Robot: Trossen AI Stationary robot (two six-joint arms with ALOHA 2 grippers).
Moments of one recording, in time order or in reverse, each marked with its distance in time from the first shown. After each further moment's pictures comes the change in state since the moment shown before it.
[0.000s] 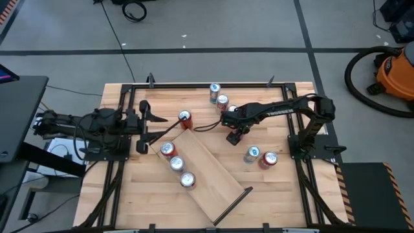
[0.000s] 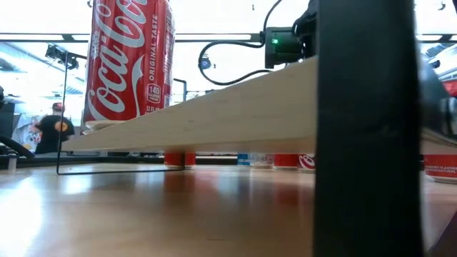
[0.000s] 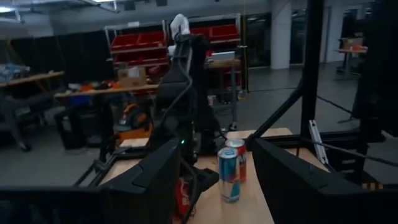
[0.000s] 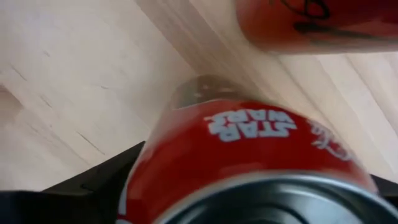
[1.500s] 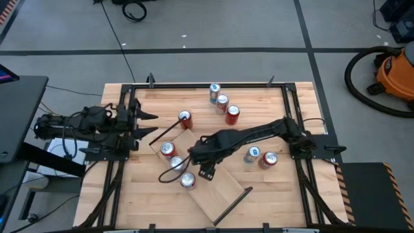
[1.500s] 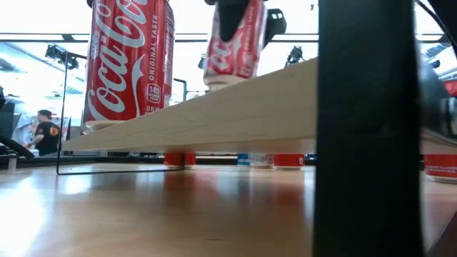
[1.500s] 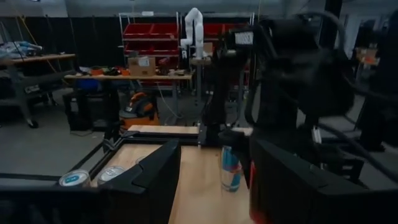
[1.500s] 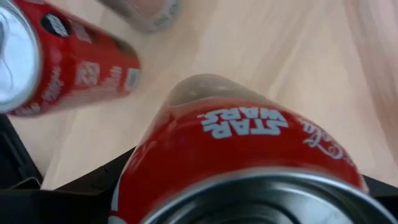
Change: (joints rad) left arm 0.020 -0.160 0.001 -0.194 -0.033 -0.115; right arm 0.399 0.471 1.097 -0.470 0.000 0.100
